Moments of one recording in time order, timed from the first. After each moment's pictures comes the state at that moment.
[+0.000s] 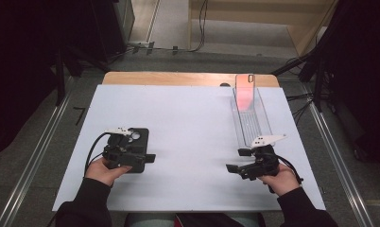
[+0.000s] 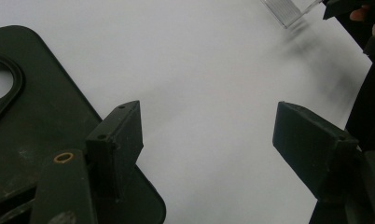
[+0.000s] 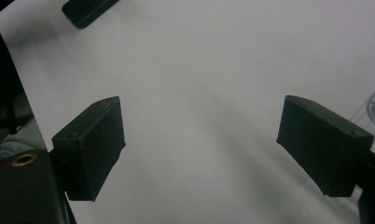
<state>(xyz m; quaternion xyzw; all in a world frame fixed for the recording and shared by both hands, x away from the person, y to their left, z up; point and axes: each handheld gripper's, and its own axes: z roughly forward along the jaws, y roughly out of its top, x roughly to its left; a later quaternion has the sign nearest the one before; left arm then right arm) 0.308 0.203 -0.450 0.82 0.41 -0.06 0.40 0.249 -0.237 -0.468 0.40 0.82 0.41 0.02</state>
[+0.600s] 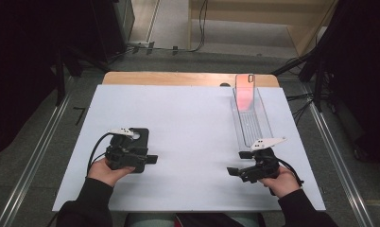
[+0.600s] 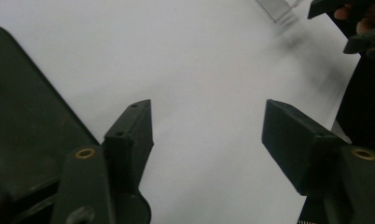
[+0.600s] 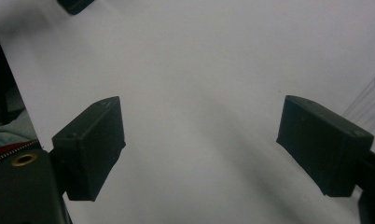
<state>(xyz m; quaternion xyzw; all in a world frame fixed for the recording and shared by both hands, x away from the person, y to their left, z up) 0.304 0.194 -0.449 0.83 0.39 -0.07 0.40 0.247 -0.239 -0.475 0.41 0.82 0.40 0.02</state>
